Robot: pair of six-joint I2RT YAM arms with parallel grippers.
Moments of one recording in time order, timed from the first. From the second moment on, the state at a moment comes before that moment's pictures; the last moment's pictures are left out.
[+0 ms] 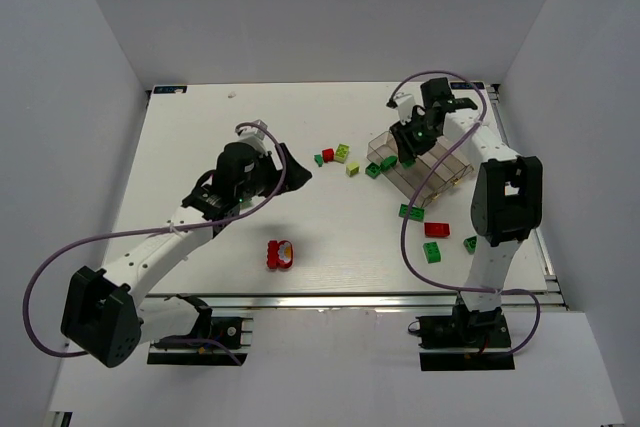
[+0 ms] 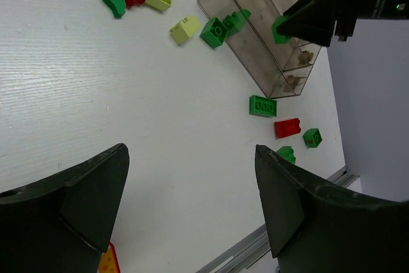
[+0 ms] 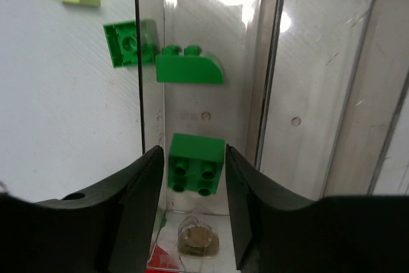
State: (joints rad) left arm -0.53 1.19 0.84 -0.09 0.12 -0.67; right arm 0.19 1.94 1.63 -0.78 -0.33 -0.47
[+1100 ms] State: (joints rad) left arm -0.53 1.16 0.71 -0.02 0.18 -0.72; right arm -0.08 1.45 1.02 -1.03 -0.17 -0.72
